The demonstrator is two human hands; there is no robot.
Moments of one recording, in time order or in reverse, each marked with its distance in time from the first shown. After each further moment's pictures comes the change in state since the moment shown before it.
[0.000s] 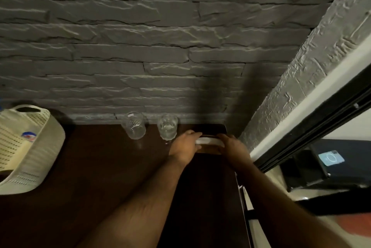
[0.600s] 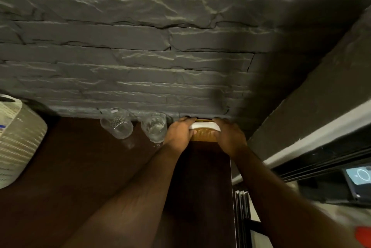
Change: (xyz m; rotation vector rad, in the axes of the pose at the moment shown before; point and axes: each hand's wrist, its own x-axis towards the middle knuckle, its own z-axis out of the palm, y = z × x) left_hand 0.100 -0.020 0.037 0.040 0.138 -0.170; right_hand 0.118 0.037 0.016 0.046 0.056 -0.114
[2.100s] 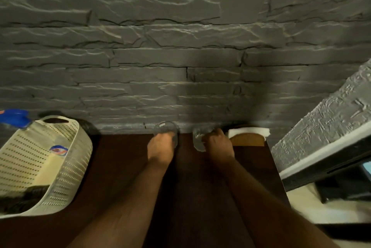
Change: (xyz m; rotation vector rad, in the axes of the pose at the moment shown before) left_hand -0.068 -0.166 -0.135 0.211 0.086 -0.147; right_hand -0.023 -0.212 0.048 -0.247 0.022 -0.048
